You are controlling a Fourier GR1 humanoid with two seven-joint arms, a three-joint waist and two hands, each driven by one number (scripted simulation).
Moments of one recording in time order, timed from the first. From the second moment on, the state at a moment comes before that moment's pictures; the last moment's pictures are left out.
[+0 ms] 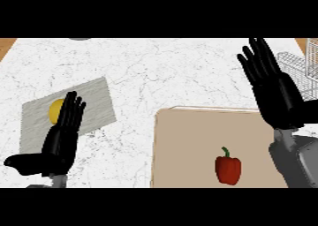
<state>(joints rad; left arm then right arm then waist) 0.00 0.28 -0.27 -1.62 0.33 0.37 -0.15 -0.36 -0.33 0.17 -1.65 -0.46 -0.18 0.06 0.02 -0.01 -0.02</state>
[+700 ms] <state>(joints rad) -0.11 0.32 -0.30 -1.57 0.17 0.44 -0.05 0.01 -0.33 -0.11 -1.66 -0.88 0.21 -0.06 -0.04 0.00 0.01</state>
